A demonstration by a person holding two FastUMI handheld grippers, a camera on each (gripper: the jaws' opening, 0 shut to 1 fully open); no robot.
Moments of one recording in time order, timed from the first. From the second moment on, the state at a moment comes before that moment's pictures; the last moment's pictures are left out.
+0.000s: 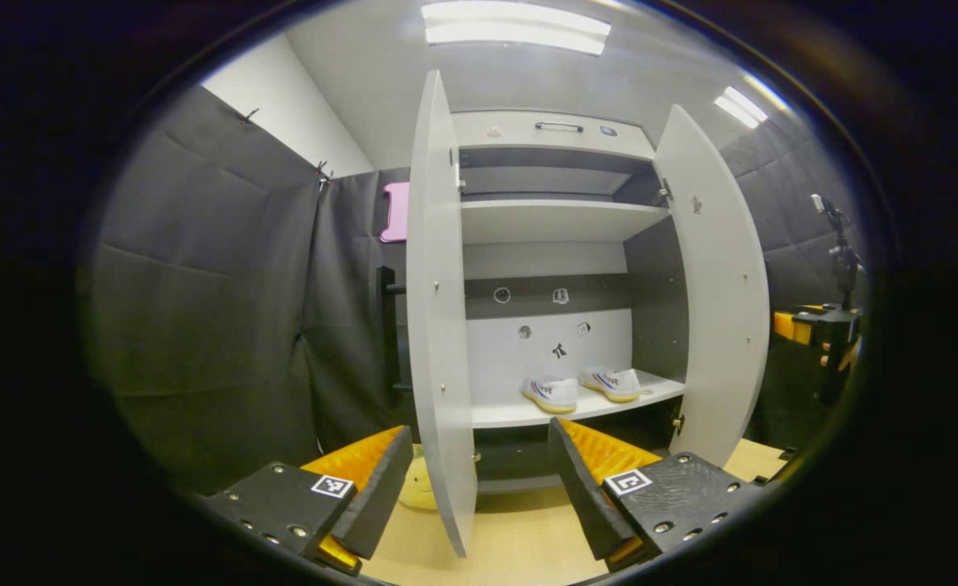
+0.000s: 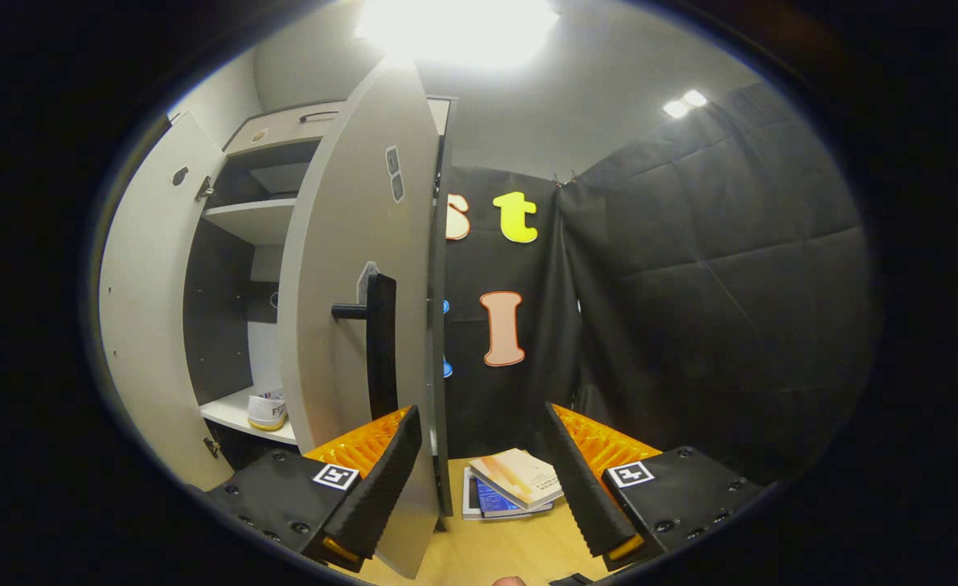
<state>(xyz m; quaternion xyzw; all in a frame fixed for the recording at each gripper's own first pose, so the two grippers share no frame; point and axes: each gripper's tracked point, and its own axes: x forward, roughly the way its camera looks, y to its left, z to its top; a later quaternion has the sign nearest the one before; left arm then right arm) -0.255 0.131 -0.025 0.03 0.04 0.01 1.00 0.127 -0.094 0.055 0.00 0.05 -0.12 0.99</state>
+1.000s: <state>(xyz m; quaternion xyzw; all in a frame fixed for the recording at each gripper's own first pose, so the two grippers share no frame) -0.276 0.217 -0.017 0.03 0.04 0.12 0.99 0.173 -0.008 0.045 0.01 0.06 -0.02 1.00</state>
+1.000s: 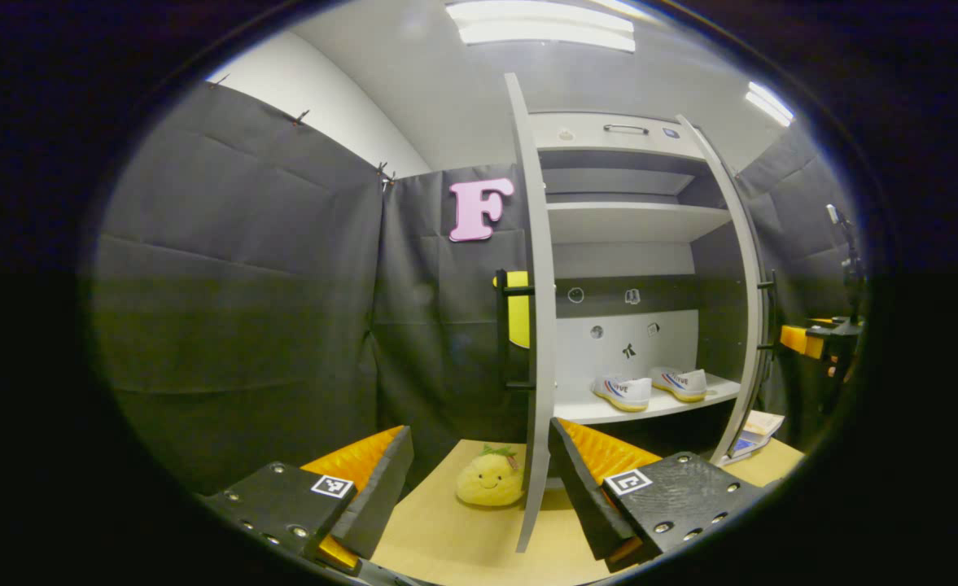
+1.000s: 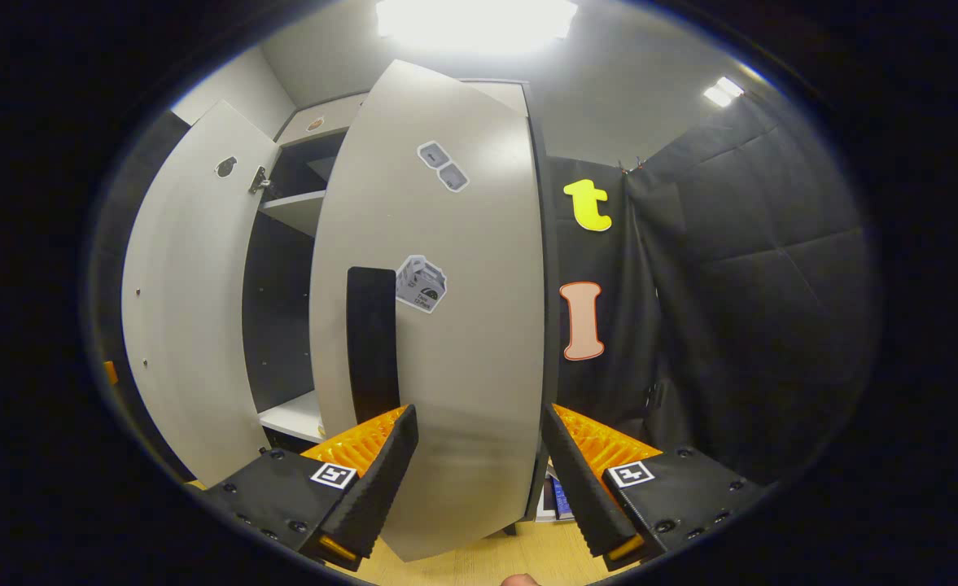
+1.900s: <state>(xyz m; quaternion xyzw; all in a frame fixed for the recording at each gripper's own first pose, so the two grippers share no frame) -0.190 0.297 -0.010 0.05 0.04 0.20 0.98 0.145 -0.074 0.013 0.01 0.10 -0.07 0.99</state>
